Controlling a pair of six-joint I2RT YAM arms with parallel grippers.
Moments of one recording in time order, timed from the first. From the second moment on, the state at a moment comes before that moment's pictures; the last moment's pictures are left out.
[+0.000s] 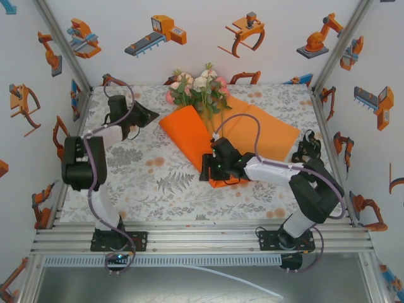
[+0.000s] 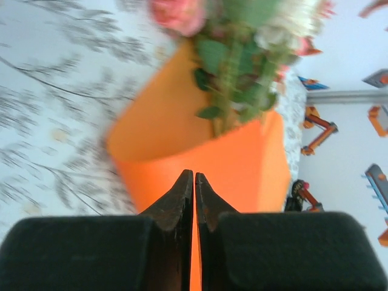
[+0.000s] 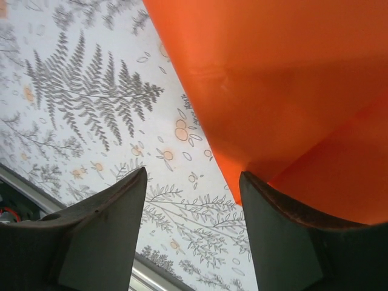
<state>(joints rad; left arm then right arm) -0.11 1.83 1.14 0.24 0.44 -0.85 0.79 1.58 0.88 -0.20 -0.14 0.65</state>
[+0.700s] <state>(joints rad) -0.66 1.87 1.04 0.02 0.40 -0.75 0.28 1.07 0.78 -0.46 -0.08 0.69</state>
